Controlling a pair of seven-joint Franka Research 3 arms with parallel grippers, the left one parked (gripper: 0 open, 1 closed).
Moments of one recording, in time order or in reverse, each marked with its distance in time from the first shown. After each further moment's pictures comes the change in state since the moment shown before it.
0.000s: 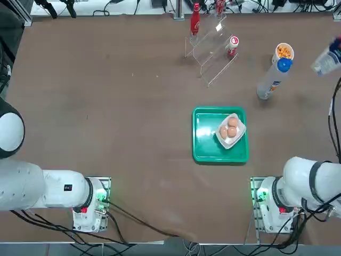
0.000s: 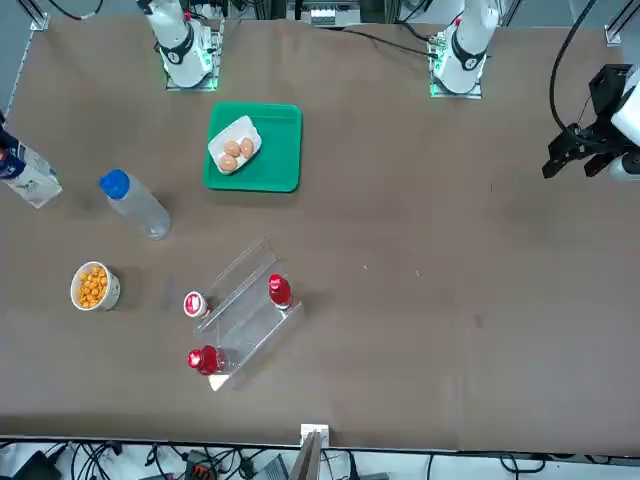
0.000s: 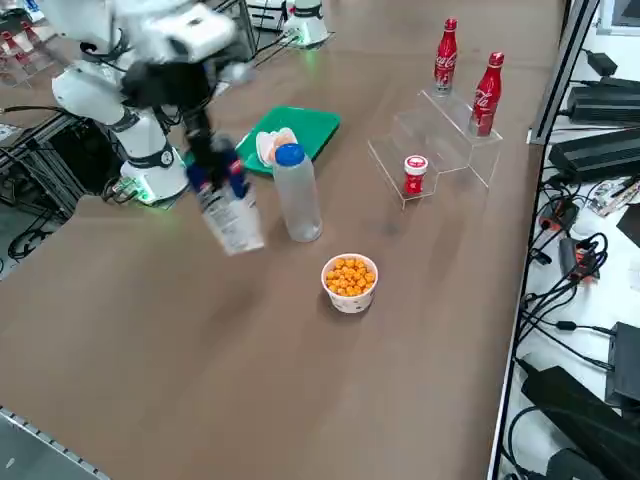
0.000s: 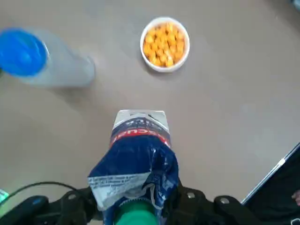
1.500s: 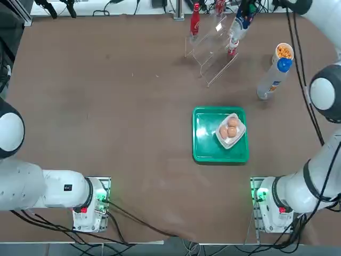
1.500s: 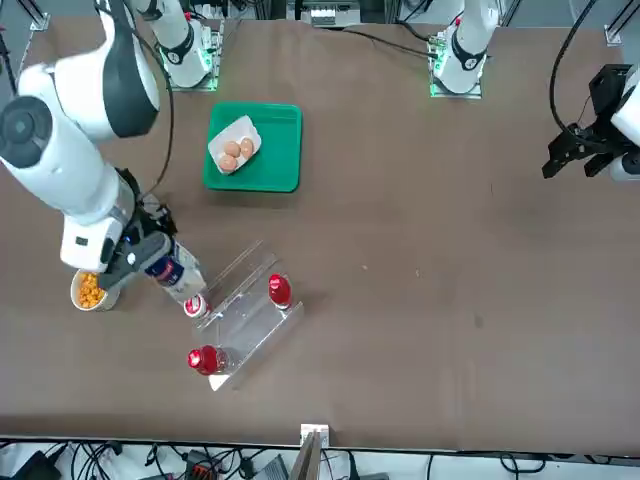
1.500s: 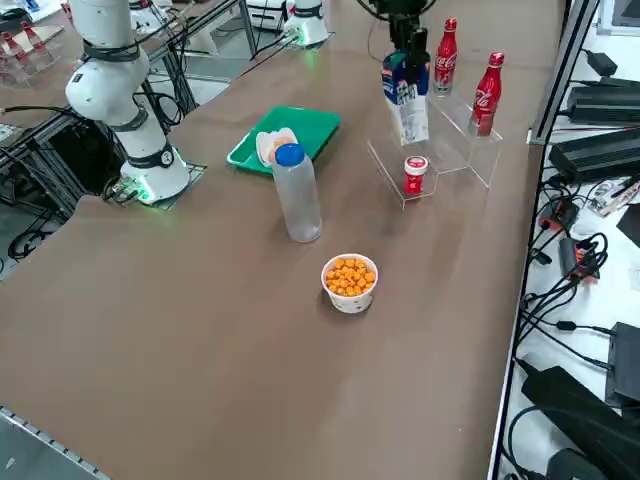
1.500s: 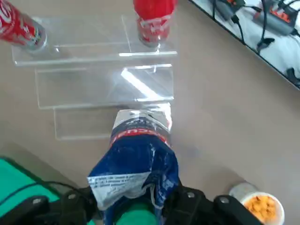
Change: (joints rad) arm 0.655 0.507 0.004 0.564 0.038 -0.045 0.705
